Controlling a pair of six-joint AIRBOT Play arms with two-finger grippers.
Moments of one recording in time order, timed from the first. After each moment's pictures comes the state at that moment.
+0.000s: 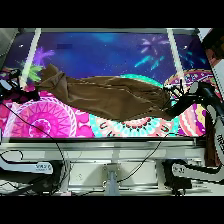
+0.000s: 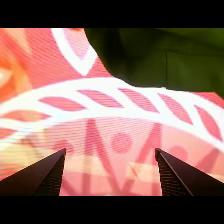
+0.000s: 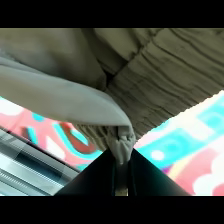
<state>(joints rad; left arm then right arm) 0.41 -1.57 1.19 1.45 -0.84 -1.22 -0.17 -1.39 1.01 -1.52 1.28 0.79</state>
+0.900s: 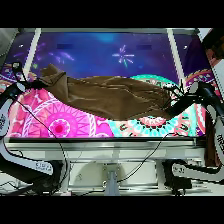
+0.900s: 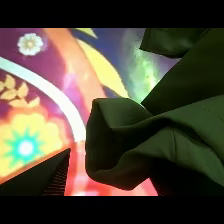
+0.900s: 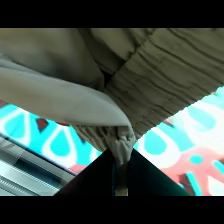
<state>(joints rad) 0.35 -1.72 1.19 1.37 -0.25 -1.28 -0.17 -1.39 1.01 -1.52 1.26 0.82</state>
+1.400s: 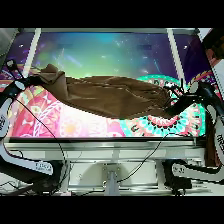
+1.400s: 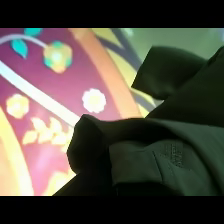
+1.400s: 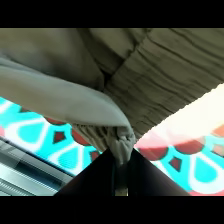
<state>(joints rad) 0.34 -1.67 1.20 1.28 -0.19 -1.33 -0.17 -1.39 1.02 -1.52 1.26 0.83</state>
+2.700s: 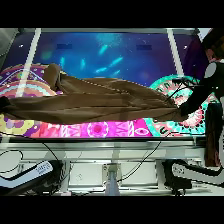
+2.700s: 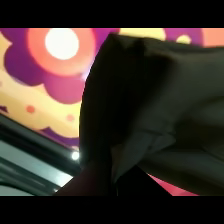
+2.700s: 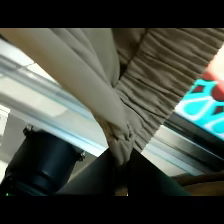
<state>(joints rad) 0.66 -1.25 1.20 1.58 -1.30 -1.42 -0.17 -1.35 1.26 -1.58 1.82 0.87</state>
